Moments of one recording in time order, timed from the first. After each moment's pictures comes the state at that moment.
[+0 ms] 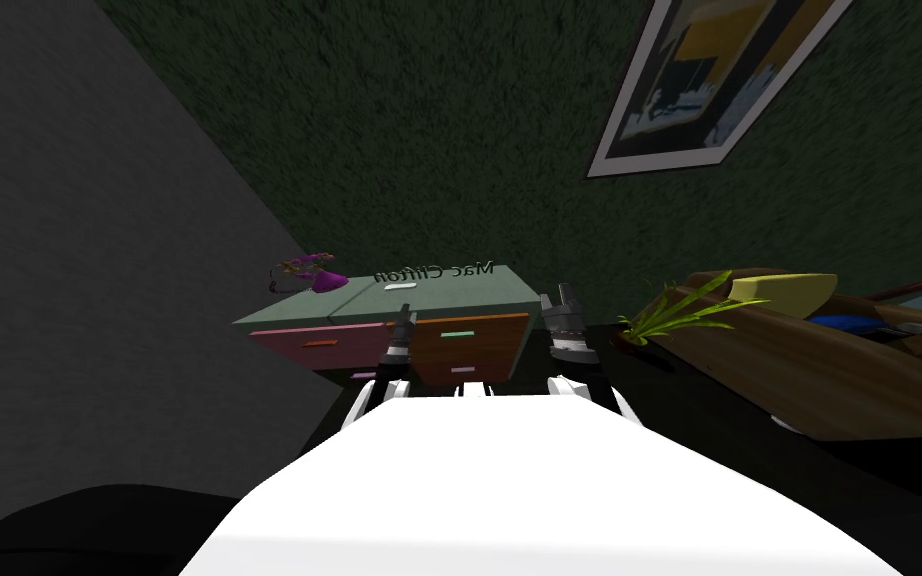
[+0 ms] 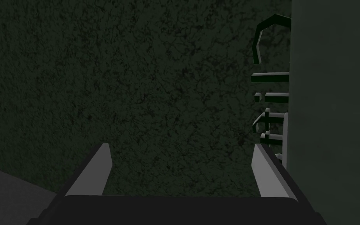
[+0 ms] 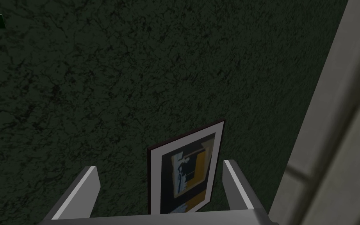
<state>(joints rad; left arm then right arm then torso) 0.39 0.16 -0.05 -1.97 -0.09 -0.46 0.08 0.50 -0.03 0.02 -2.21 0.03 -0.47 -0.08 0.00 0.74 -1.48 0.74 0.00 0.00</state>
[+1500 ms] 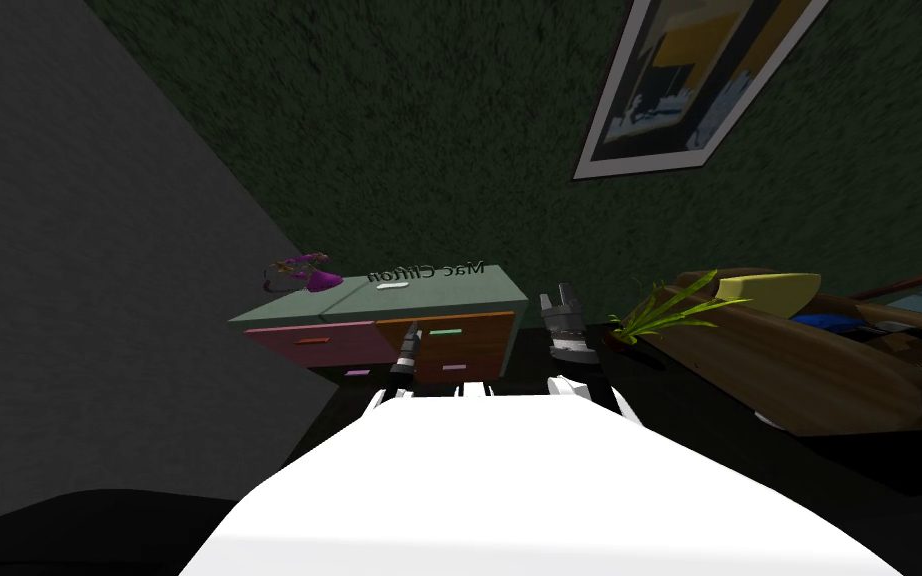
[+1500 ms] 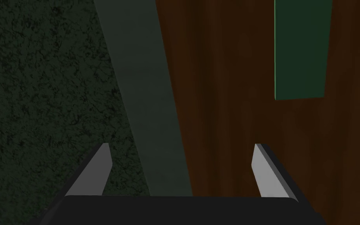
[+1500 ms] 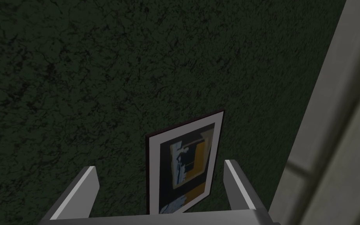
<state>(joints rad) 0.34 0.16 -0.05 -1.62 -0.08 -0.52 0.06 0.50 -0.03 0.02 -2.21 0.03 -0.47 -0.08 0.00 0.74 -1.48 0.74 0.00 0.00</state>
